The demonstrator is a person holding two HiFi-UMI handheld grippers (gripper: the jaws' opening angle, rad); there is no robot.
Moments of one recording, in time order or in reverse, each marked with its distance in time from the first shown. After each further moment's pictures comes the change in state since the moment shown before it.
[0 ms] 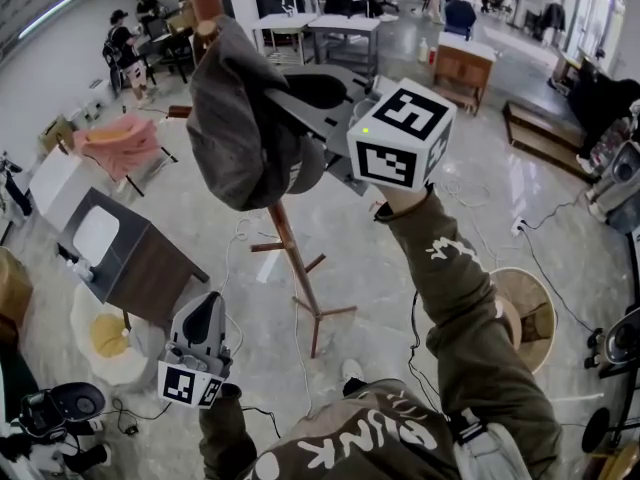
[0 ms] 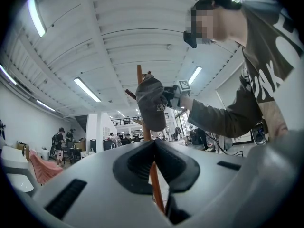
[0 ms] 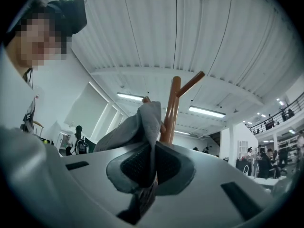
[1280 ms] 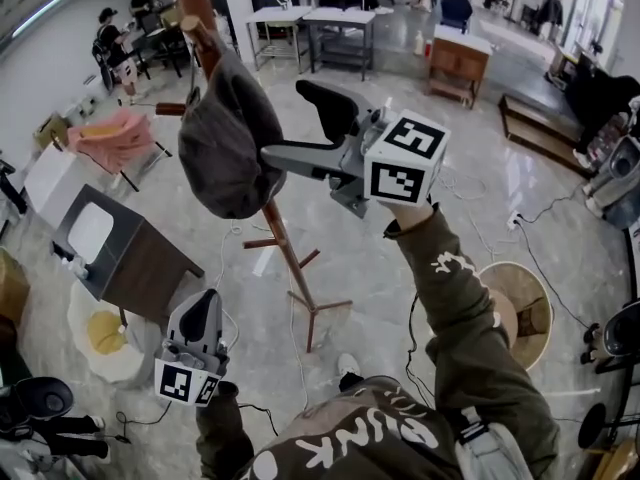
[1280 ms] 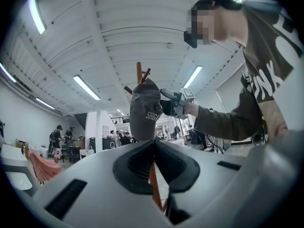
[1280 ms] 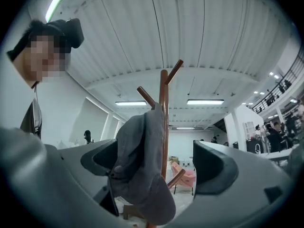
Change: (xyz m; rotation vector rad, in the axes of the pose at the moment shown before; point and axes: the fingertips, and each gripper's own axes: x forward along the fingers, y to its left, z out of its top) left arm 0.006 -0.006 -0.008 -0.010 0.015 -0.012; right arm -0.029 0.004 -0.052 0.206 -0.047 0.039
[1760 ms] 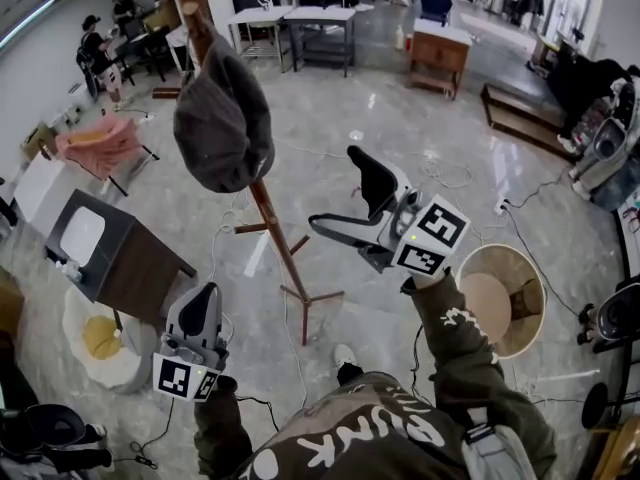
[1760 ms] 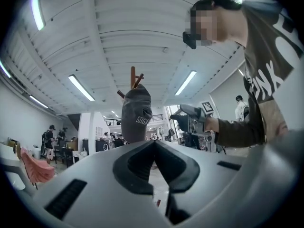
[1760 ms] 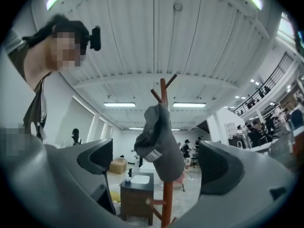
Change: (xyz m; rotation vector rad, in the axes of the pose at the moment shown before) left arm -0.018 -0.028 0.012 -0.003 -0.034 -0.075; right arm -0.111 0.073 -0.062 0.019 -0.035 -0.198
